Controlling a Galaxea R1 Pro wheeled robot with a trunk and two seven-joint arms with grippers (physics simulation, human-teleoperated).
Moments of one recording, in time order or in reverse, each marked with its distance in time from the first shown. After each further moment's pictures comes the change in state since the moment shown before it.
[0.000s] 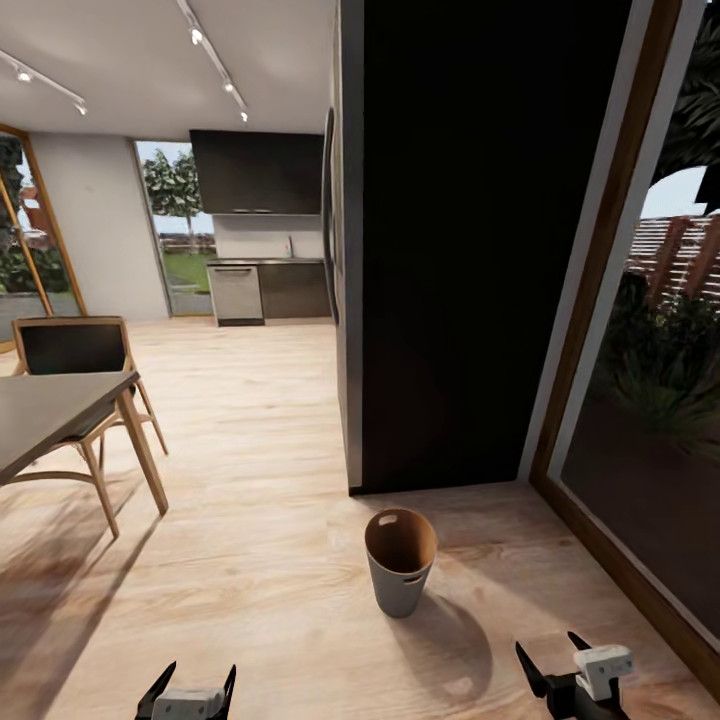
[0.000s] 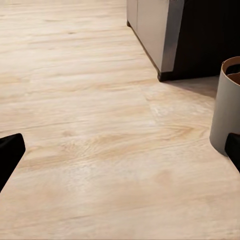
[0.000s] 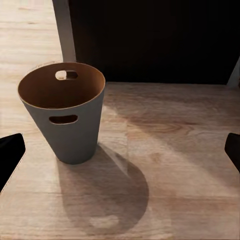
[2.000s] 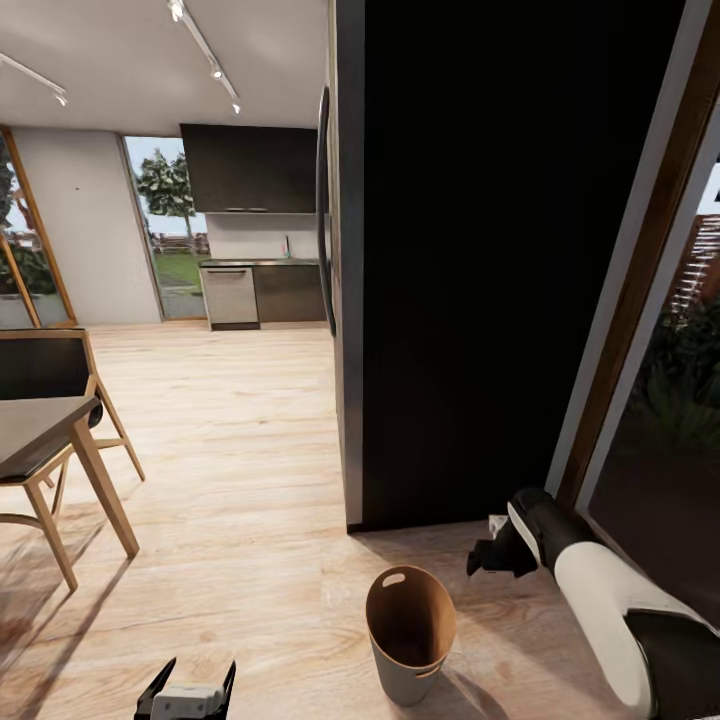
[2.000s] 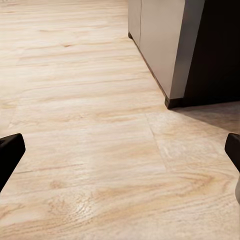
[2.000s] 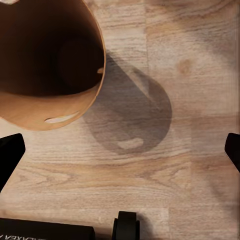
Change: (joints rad) left arm 0.002 0.002 0.001 -0.013 0.002 -0.003 -0.002; right arm -0.976 -0.020 0.274 0.782 0.167 1.266 -0.105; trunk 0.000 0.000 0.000
